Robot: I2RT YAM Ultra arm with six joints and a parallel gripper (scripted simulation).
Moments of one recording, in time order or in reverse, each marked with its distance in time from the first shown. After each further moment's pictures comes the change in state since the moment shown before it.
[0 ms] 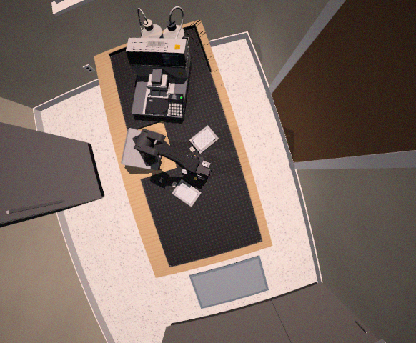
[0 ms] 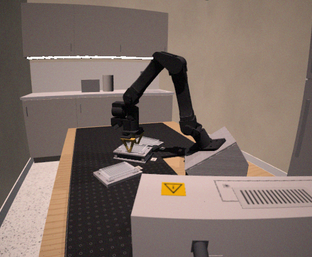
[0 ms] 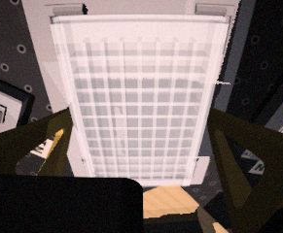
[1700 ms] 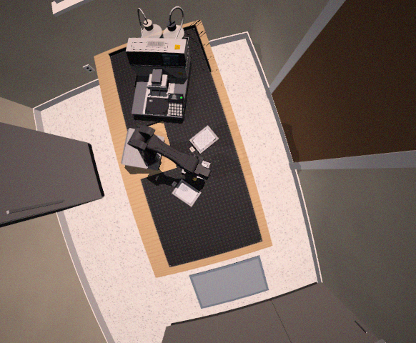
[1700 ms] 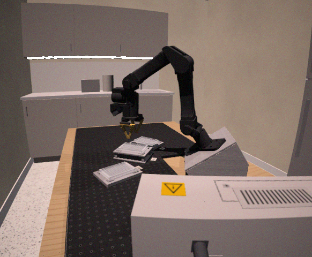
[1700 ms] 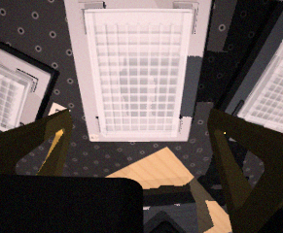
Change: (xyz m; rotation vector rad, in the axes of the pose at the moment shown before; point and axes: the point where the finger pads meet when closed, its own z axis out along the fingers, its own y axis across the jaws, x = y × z) arm -0.003 -0.001 -0.066 0.002 -0.012 0.000
